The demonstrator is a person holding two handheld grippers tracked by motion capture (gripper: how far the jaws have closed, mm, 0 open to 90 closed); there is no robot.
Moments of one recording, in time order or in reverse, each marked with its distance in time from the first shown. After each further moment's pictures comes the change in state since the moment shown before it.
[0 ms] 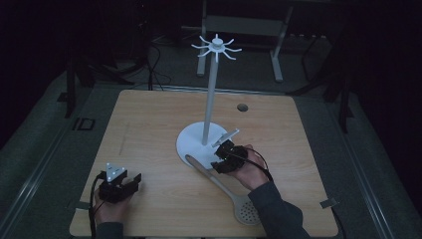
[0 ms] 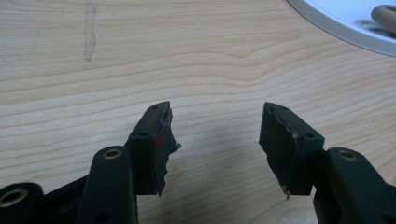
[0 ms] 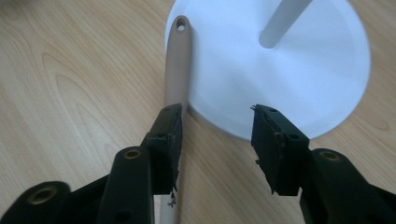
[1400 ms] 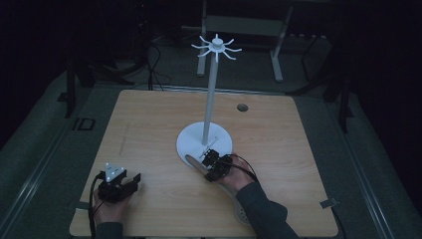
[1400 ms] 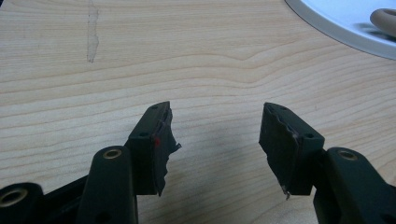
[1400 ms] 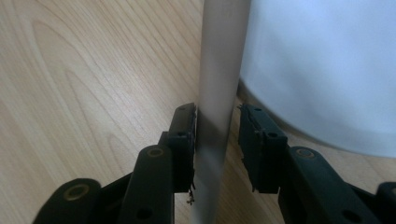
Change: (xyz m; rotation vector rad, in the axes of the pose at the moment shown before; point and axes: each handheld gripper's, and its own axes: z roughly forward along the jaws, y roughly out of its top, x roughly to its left) left arm 0.001 0.000 -0.001 -0.006 0.001 -0.005; right arm 0.014 -0.001 0.066 0.222 0.104 -0.023
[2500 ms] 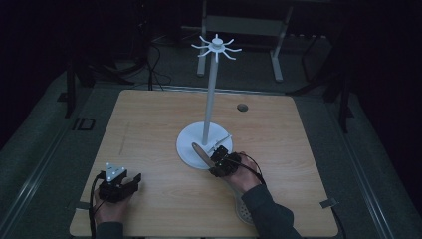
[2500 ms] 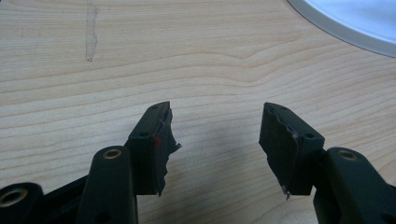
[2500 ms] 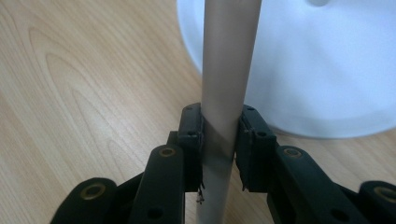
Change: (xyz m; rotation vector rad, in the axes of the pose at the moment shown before) left arm 0.000 0.000 0.002 0.006 0.002 0.007; right arm -0.008 -0.015 -0.028 -0.151 -0.035 0.069
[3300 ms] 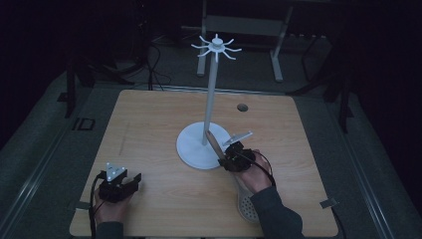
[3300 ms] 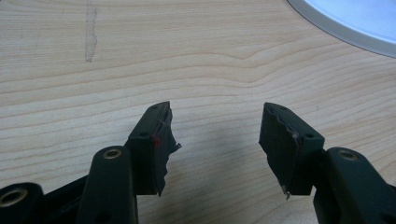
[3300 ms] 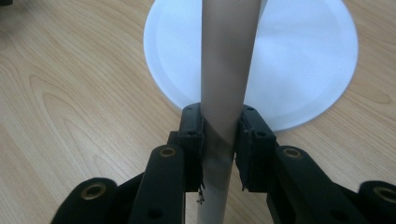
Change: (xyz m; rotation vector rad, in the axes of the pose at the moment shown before) left arm 0.000 0.000 0.001 -0.003 0.001 0.000; right arm -0.017 -0.015 -0.032 -0.160 -0.051 0.090
